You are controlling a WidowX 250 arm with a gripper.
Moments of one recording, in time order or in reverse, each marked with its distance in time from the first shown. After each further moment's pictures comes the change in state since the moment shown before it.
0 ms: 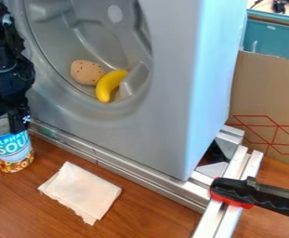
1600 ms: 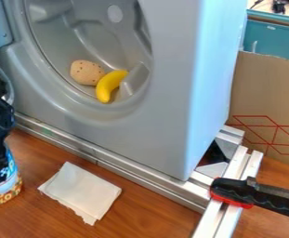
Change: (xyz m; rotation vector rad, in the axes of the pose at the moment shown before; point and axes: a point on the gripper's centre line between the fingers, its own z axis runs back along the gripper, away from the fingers) arm -0.086 -0.077 -0.013 -0.110 0.166 0.063
